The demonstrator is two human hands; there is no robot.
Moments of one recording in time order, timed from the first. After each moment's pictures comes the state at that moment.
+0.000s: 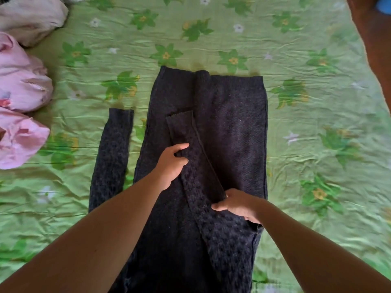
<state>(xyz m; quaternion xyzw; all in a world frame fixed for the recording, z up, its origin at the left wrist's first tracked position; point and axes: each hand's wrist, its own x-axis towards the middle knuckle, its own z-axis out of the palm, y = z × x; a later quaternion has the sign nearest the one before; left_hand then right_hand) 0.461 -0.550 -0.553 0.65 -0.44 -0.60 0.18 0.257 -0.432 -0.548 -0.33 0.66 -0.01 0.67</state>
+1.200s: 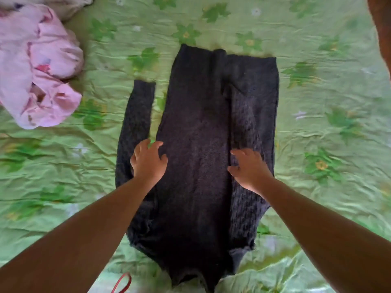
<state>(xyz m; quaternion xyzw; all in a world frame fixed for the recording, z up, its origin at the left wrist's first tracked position) 0.572 -0.443 -0.519 0.74 -0.62 -0.24 0.00 0.283 -0.394 -0.503 -0.61 0.72 0.07 0.31</state>
